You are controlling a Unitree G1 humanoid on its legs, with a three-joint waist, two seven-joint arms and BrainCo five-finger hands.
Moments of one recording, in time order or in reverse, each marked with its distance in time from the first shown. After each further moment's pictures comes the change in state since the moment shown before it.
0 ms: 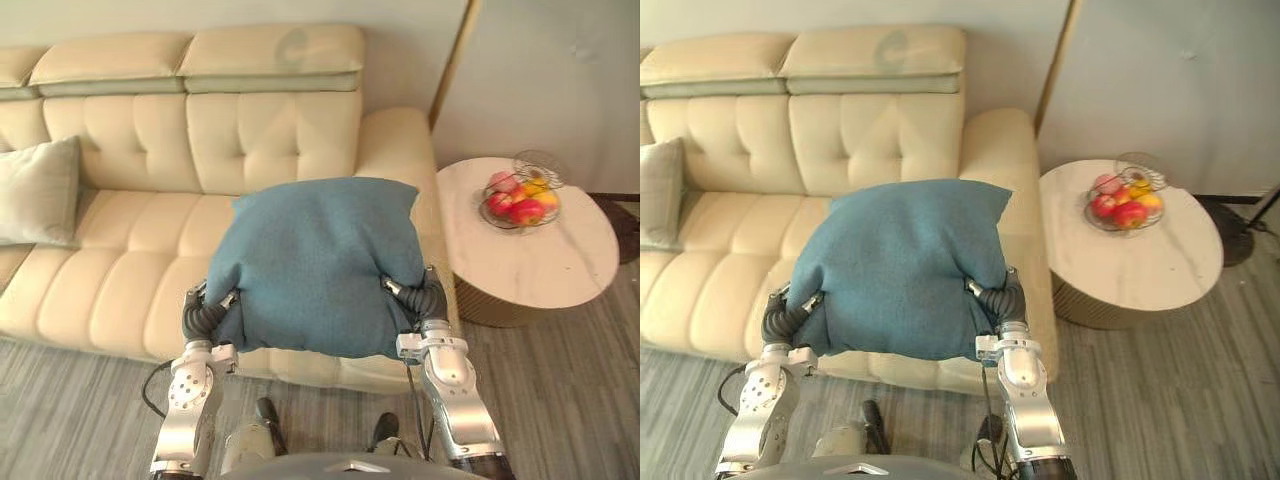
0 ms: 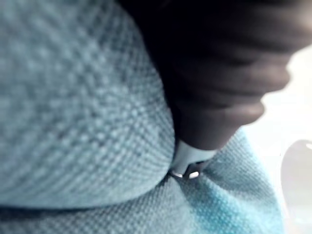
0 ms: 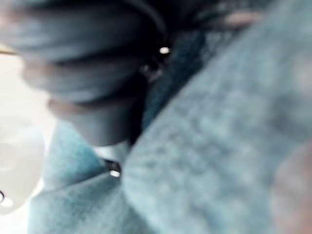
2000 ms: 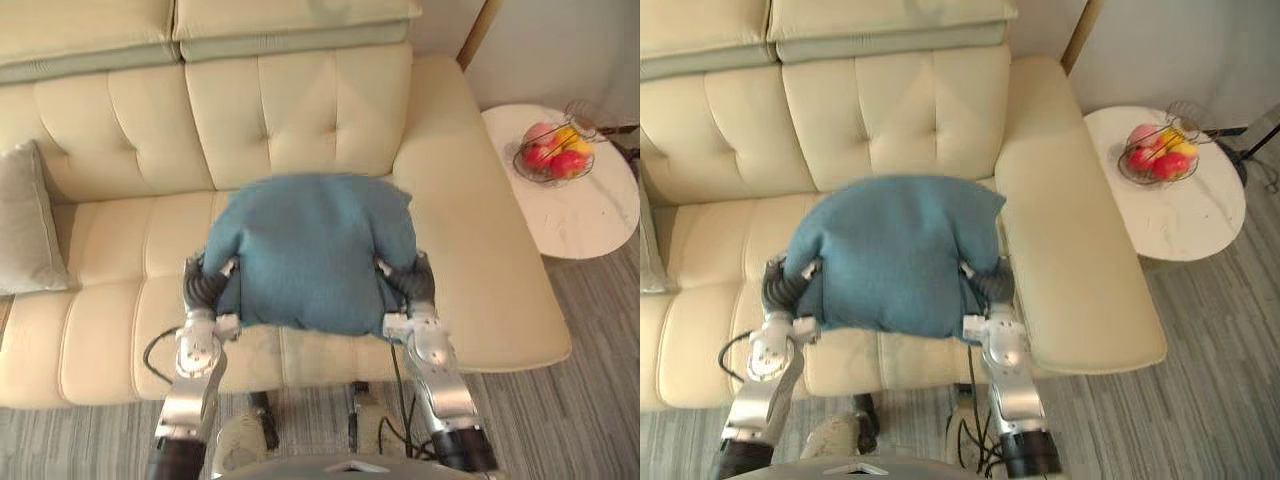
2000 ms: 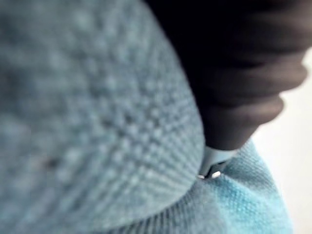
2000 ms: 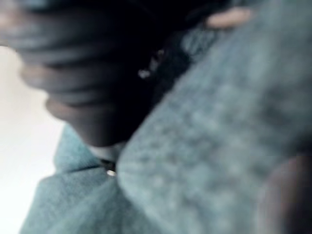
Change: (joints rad) left arm -0.222 0.034 -0.012 -0.011 0.133 0.002 0.130; right arm -0.183 0.067 0.030 0.065 -0.002 -0.014 -0.112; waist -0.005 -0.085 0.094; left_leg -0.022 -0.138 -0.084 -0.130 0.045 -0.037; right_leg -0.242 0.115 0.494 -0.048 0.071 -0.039
